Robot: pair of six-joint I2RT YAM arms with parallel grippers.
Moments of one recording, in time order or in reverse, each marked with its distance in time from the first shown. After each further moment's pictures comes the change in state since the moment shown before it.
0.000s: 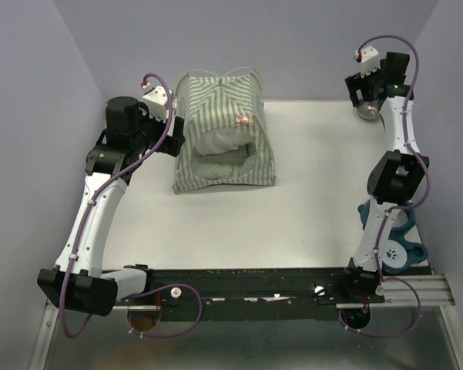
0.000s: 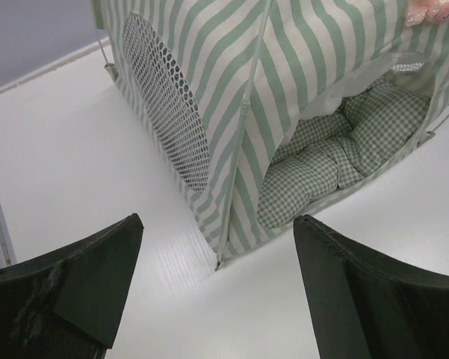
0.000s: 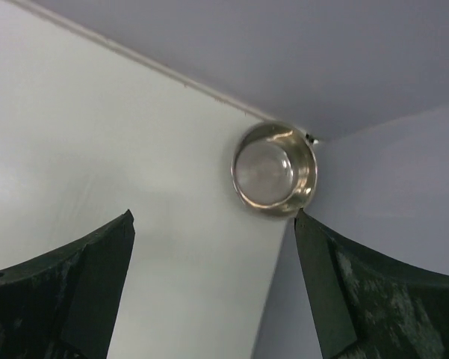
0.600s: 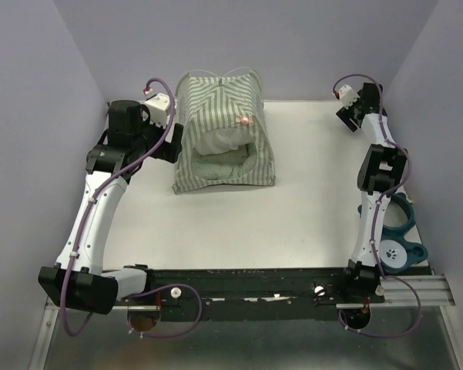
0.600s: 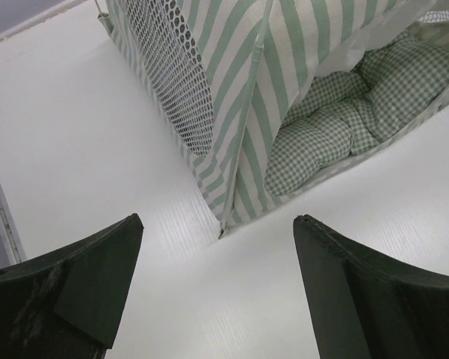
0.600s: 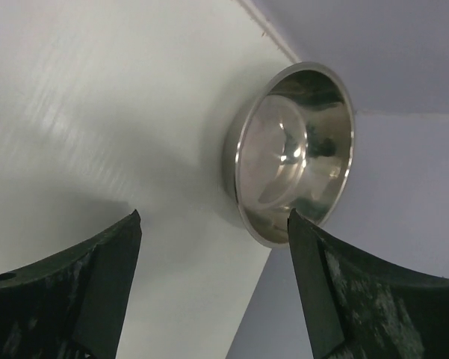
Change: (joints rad) left arm 0.010 0.016 -0.004 -0.103 -0.017 0.016; right arm -0.006 0.354 0.001 0.185 0.270 -0.397
